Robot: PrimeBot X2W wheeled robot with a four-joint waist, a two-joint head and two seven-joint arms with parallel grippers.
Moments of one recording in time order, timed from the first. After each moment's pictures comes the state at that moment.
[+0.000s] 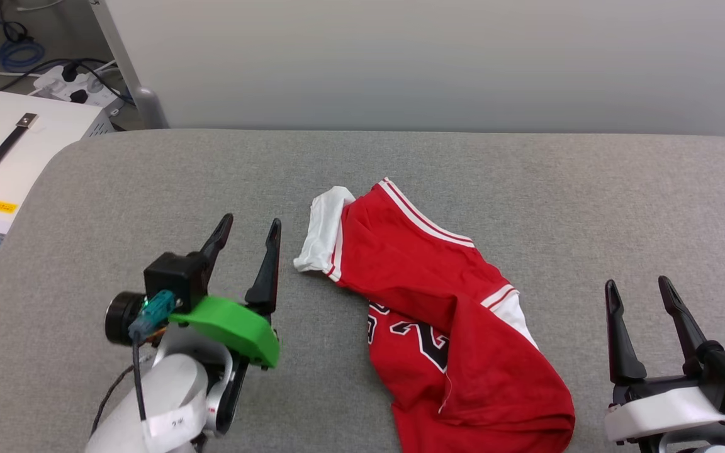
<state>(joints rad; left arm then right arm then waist) -0.38 0.39 -0.60 0.22 -0.64 0.18 -0.26 0.07 -0.05 -0.05 -0.03 0.08 0.13 -0.26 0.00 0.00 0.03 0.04</state>
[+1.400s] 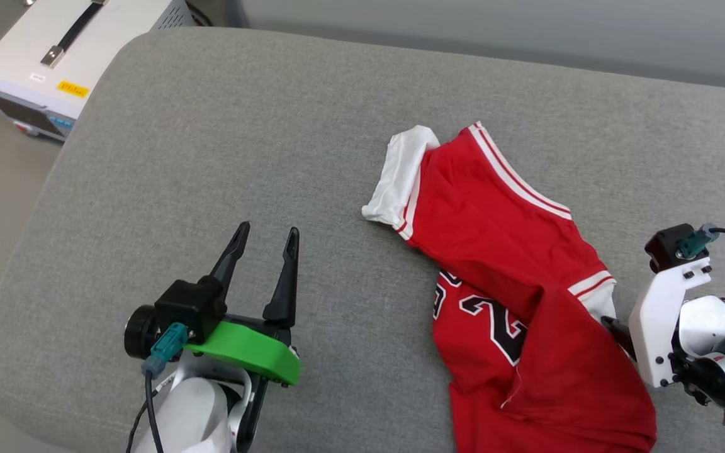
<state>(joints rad) -0.20 0.17 -0.30 0.14 -0.35 -0.01 -0.26 -0.27 -0.43 0.22 0.12 0.45 0.13 0.83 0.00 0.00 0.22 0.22</state>
